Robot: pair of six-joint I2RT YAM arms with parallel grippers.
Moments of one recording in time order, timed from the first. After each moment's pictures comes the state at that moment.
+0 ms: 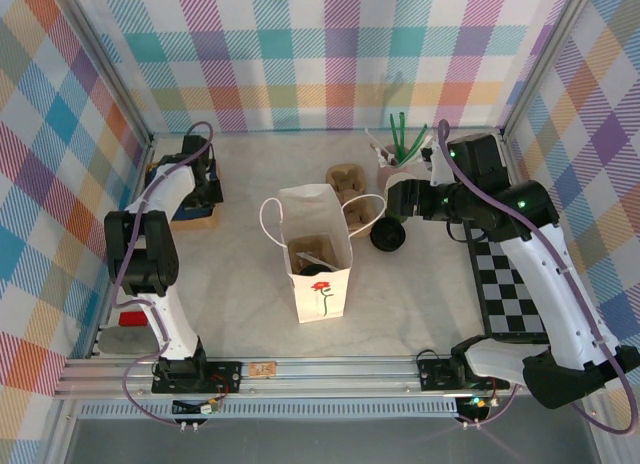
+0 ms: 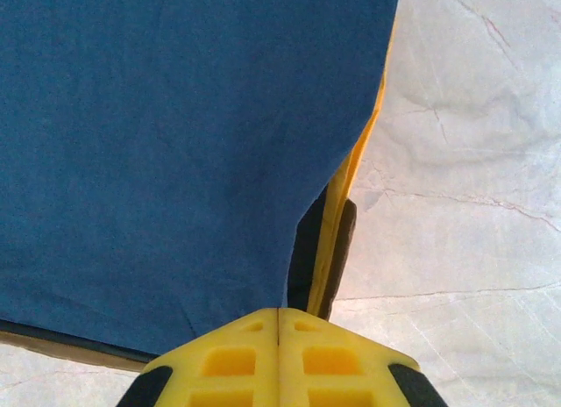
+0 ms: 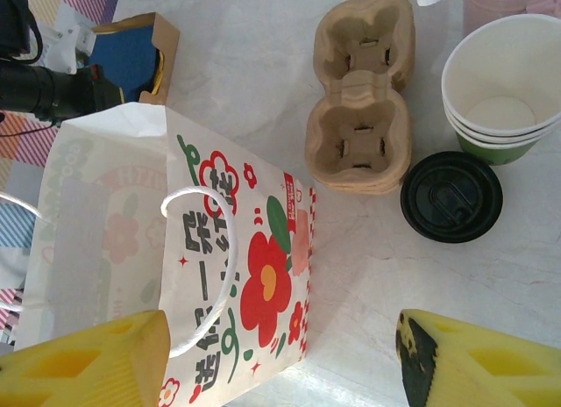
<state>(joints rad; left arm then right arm) 0.02 1.90 1.51 -0.85 -0.14 -0.23 0.43 1.20 1.60 -1.18 -0.24 0.41</state>
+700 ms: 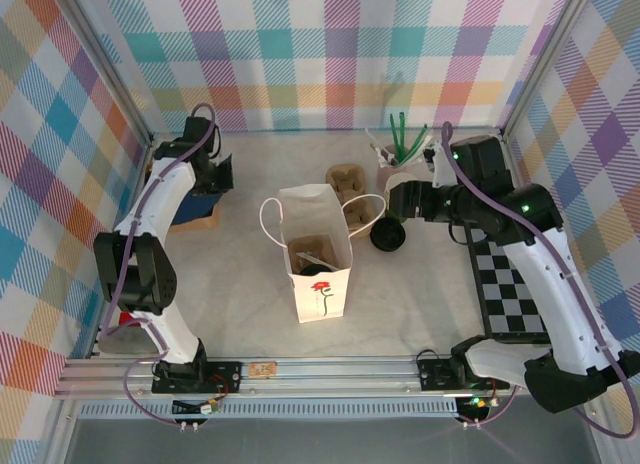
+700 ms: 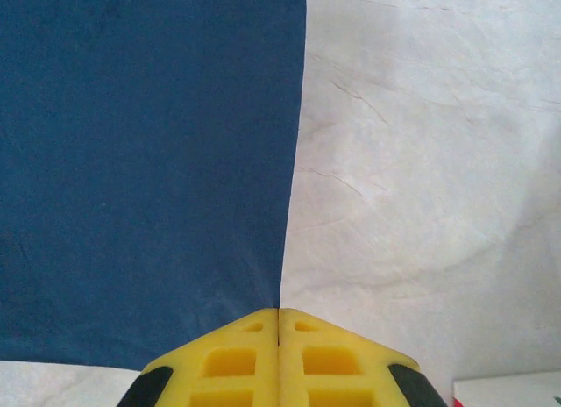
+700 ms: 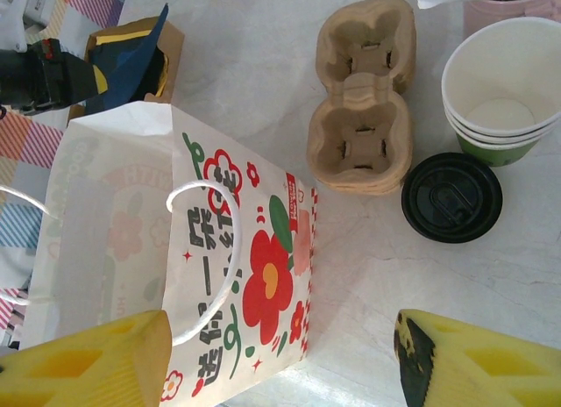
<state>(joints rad) -0.08 1.74 1.60 -0.97 -0.02 -0.24 0.43 1.18 1.59 -1.18 -0.24 0.41</state>
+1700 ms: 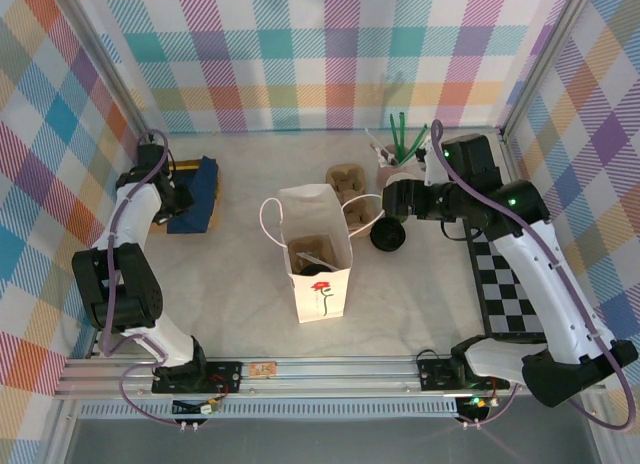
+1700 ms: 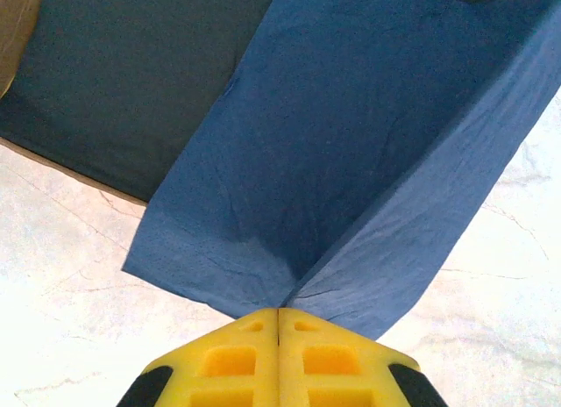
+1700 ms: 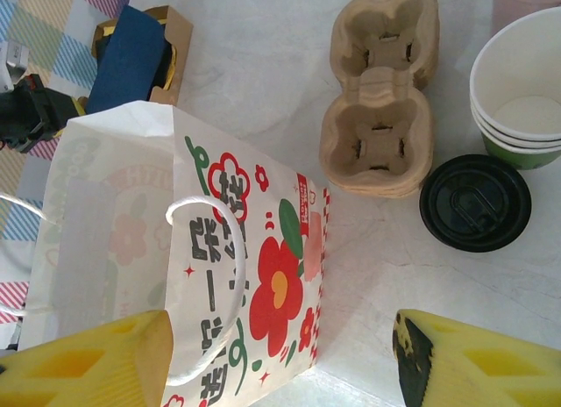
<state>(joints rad) 0.18 1.64 1.32 -0.81 -0.04 -0.34 0.43 1.21 1.55 -1.12 -0.28 0.41</state>
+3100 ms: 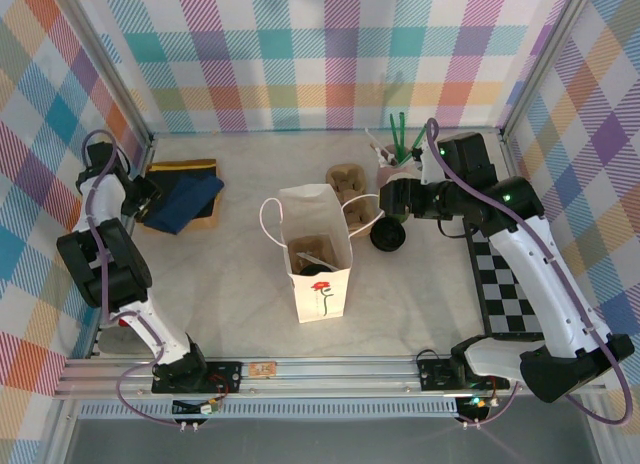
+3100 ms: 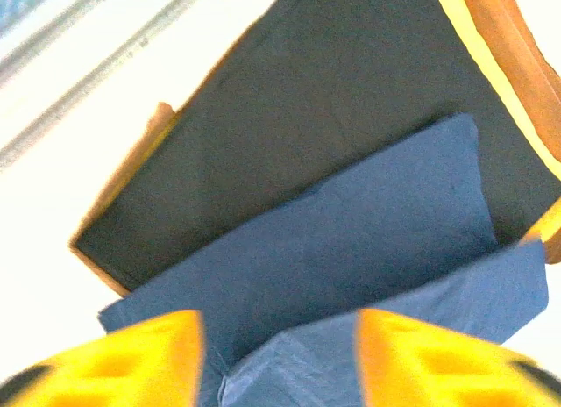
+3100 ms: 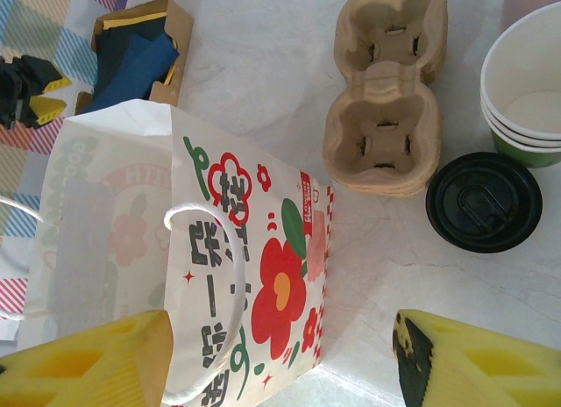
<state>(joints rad) 0.43 1.83 1.50 -0.77 0.13 -0.47 0.43 1.24 1.55 -1.11 -0.30 0.41</state>
